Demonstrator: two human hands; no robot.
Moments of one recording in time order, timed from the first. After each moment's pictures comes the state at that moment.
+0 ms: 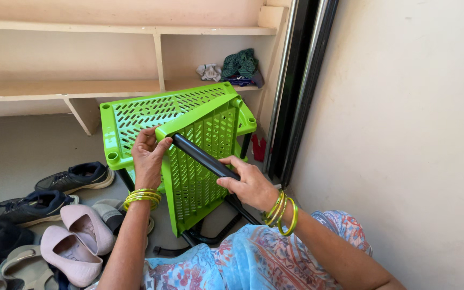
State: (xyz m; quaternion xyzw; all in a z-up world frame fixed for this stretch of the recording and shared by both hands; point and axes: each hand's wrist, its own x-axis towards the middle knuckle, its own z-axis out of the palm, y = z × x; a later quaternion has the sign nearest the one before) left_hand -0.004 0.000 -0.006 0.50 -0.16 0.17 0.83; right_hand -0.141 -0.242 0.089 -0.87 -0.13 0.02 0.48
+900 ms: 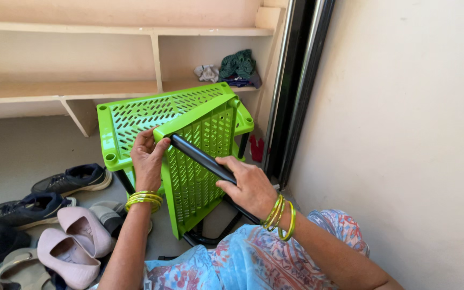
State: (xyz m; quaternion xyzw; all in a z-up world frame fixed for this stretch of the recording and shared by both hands) left_hand -0.002 -0.003 -0.012 0.51 -0.14 0.18 0.83; right_hand -0.158 -0.238 0.099 -0.89 -0.27 -0.20 0.33
